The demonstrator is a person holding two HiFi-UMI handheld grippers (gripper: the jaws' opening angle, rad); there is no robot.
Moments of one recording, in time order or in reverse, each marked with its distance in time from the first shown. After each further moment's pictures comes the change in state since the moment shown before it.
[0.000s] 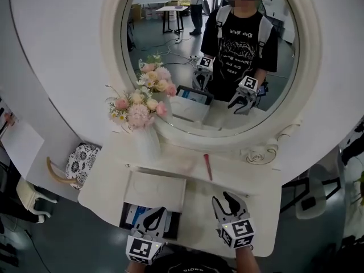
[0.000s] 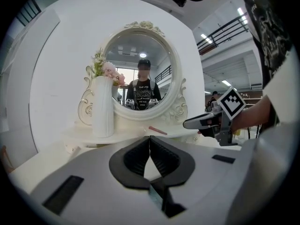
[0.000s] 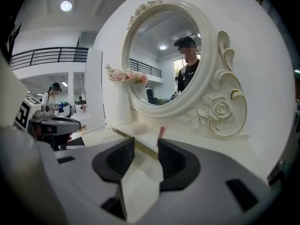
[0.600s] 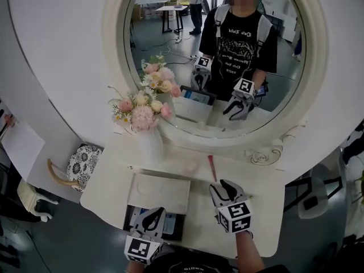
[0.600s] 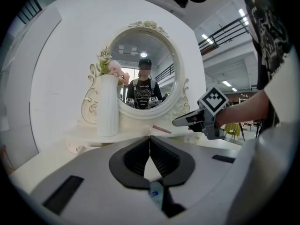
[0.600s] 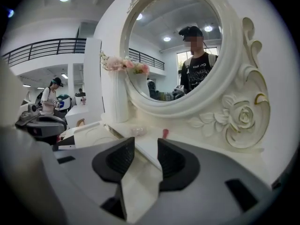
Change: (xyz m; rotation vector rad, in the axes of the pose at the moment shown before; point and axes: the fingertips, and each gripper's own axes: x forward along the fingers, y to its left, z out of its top) left arm -0.003 0.021 -0.004 -0.015 0.010 -0.002; right arm 0.055 -0.003 0.015 -0.046 0.111 0.007
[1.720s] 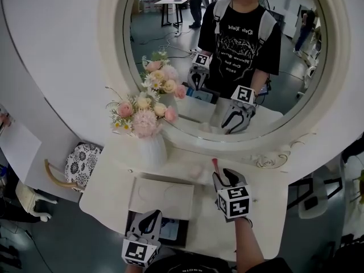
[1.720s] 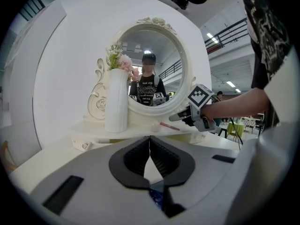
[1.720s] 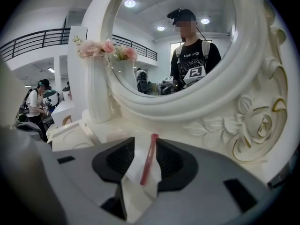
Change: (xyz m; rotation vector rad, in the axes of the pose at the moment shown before) left arm 0.003 0.032 -0.009 -0.032 0.031 0.025; right arm 0.058 -0.035 0.016 0.037 0.129 -0.108
